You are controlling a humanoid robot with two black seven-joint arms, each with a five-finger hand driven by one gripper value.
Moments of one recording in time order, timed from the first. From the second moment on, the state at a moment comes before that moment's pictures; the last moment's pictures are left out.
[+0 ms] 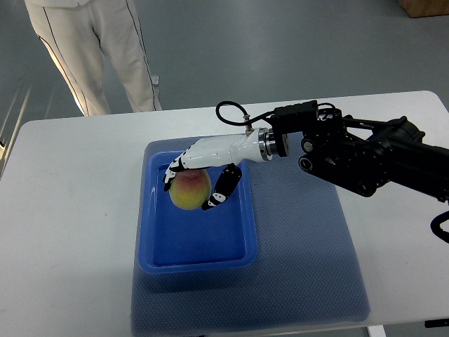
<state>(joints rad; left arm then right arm) 0.02 0.00 0.02 -0.14 0.00 0.01 0.03 1.10 -0.14 0.23 0.92 -1.64 0.25 0.59</state>
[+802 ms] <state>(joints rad) 0.02 0.00 0.02 -0.14 0.00 0.01 0.03 0.98 -0.02 0.23 0.82 -1.64 0.23 0.59</state>
